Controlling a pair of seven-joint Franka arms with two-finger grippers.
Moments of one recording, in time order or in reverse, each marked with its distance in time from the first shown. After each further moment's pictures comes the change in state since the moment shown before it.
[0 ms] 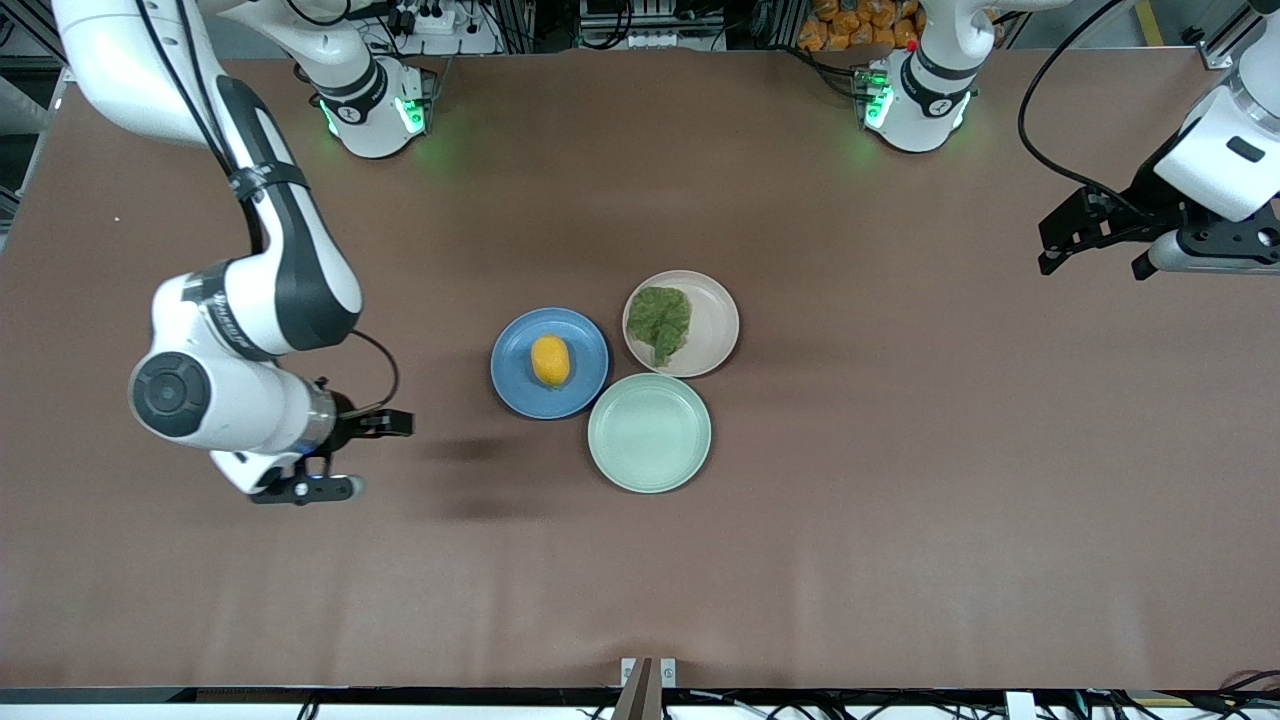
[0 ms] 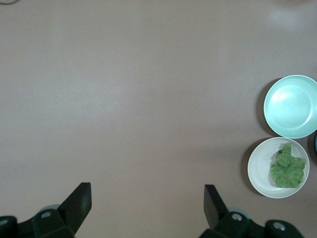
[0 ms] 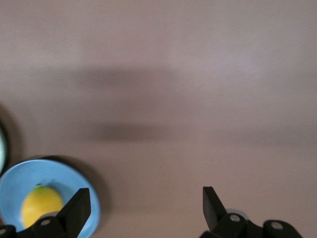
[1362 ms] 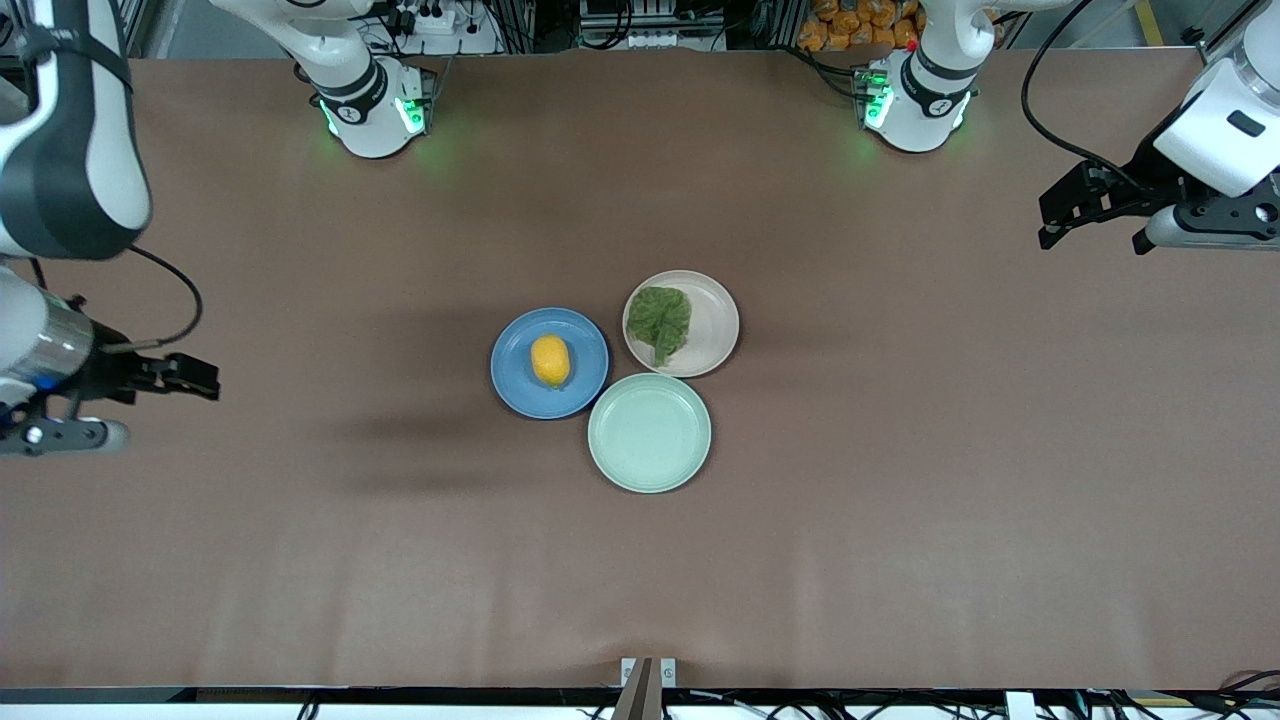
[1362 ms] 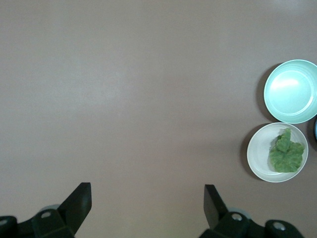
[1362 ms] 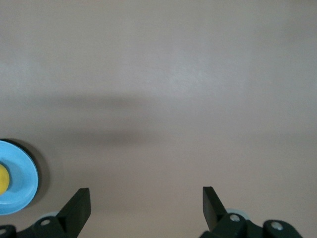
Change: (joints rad) left arm 0.000 -0.024 -0.005 0.004 0.000 -0.071 0.000; right arm -0.142 -0.260 -0.067 -0.004 -0.050 -0.194 -0.190
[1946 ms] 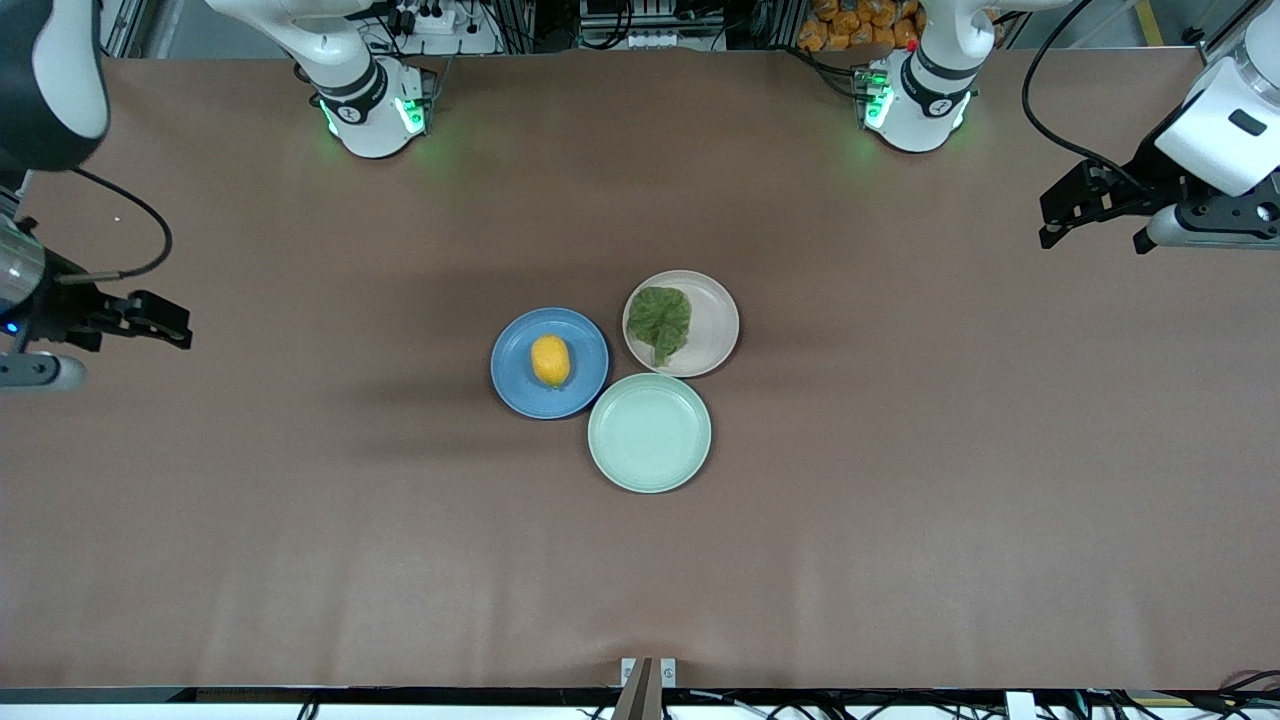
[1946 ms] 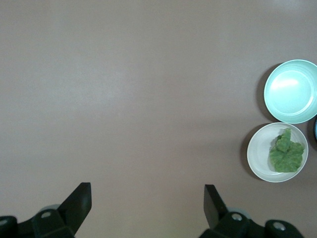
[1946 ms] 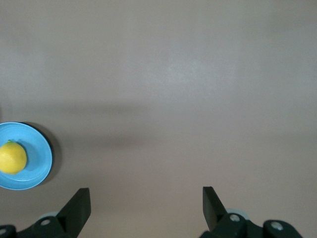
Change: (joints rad) left arm 0.000 -0.001 0.001 0.000 0.000 -0.001 0.000; right arm 0.090 -0.117 -0.093 -0.006 0.039 -0.092 0.000
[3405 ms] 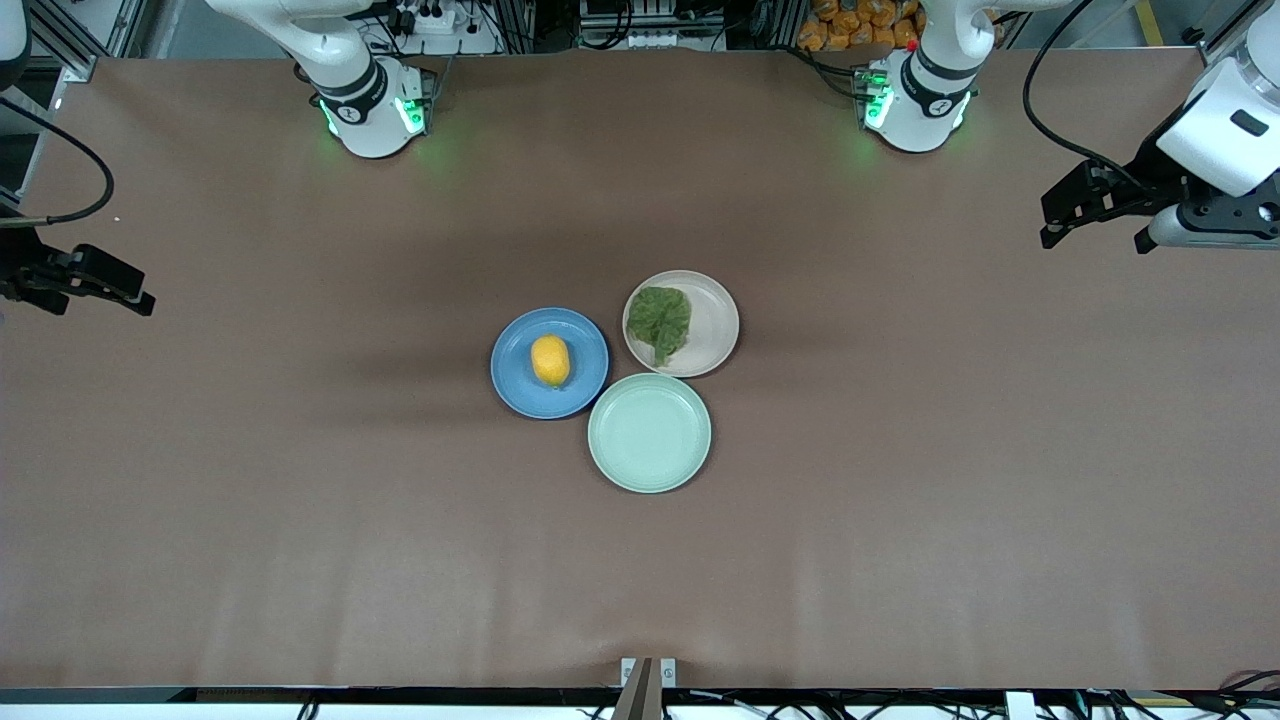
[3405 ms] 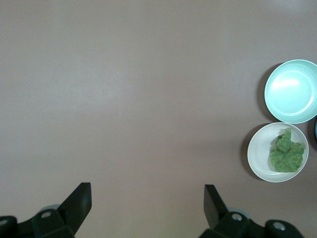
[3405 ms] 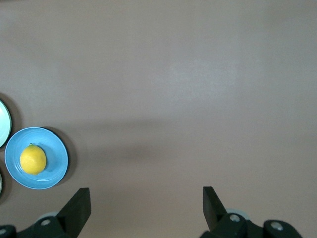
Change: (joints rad) left arm 0.001 0.000 0.001 0.000 0.000 -0.002 0.000; right arm -0.002 -0.107 -0.064 -0.101 0.075 0.038 -0.001
